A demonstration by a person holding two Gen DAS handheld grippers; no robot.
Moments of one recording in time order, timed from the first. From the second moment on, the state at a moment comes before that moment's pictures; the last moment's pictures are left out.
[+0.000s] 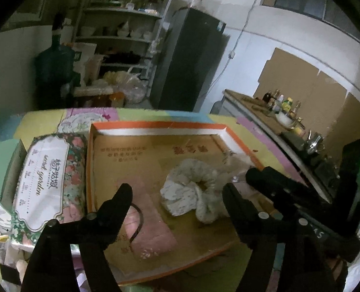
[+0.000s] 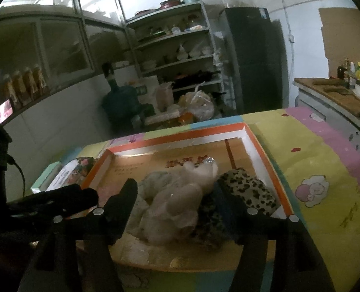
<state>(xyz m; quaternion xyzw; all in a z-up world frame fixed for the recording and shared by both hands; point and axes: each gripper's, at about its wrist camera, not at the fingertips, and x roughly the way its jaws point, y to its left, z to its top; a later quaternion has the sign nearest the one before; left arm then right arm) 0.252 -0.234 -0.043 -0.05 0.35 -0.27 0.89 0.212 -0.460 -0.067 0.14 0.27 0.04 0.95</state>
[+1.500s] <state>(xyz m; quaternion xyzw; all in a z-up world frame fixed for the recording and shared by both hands) 0.164 -0.055 -0.015 -0.08 0.27 -0.15 0.95 0.133 -0.338 -0.024 0.10 0.21 0.05 0.97</state>
